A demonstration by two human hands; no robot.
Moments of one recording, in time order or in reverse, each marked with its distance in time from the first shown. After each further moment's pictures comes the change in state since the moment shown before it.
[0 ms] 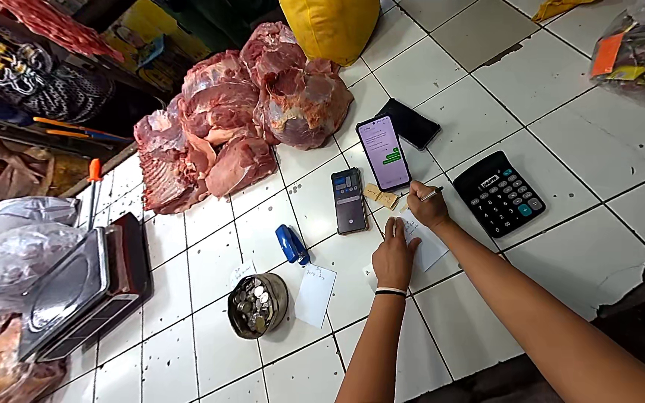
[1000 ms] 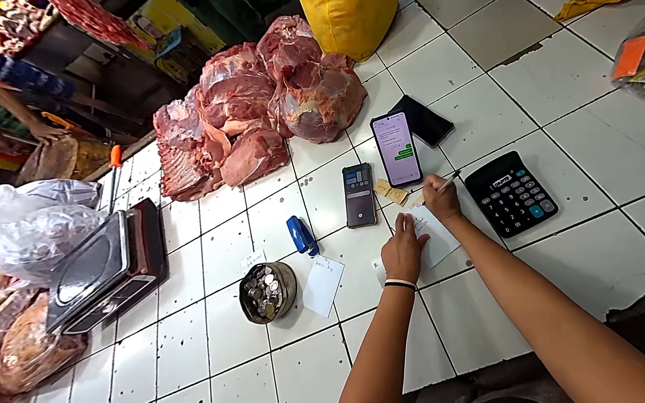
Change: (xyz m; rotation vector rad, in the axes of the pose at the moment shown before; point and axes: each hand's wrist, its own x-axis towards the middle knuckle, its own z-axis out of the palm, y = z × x) left_hand 0.000 0.005 -0.005 0.043 -0.040 -0.005; right_hand 0.008 0.002 -0.006 0.106 0.029 0.102
